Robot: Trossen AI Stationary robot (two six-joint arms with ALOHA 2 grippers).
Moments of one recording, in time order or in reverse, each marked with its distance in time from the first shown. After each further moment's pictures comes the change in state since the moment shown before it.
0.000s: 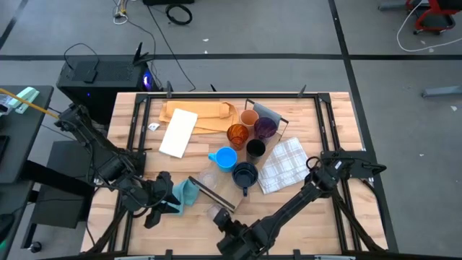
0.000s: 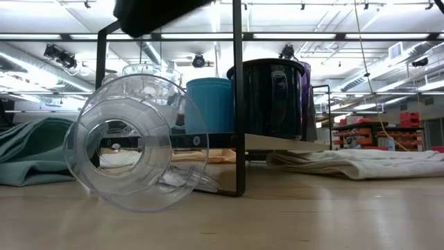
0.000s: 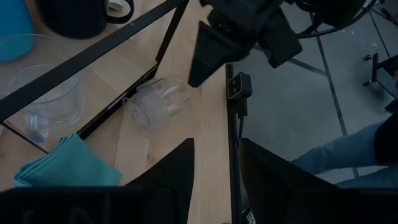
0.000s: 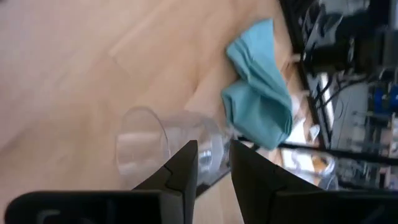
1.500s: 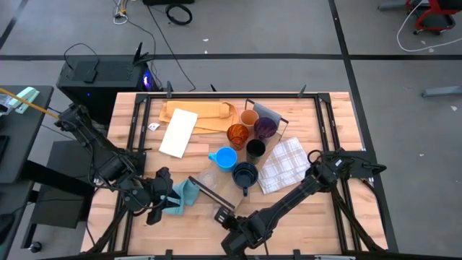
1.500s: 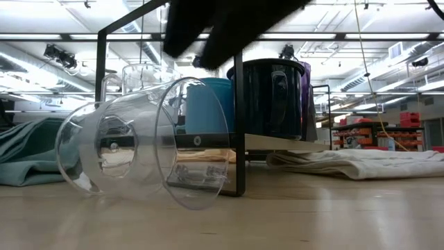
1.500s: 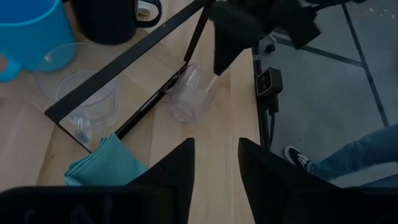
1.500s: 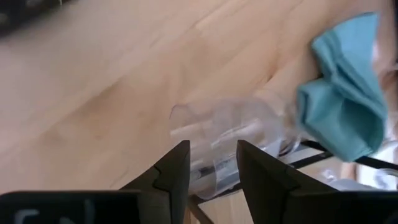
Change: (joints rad) left arm 0.001 0.000 -0.001 -0.074 -0.069 0.055; right arm -0.044 -0.049 -0.027 -0.140 -0.337 -0.070
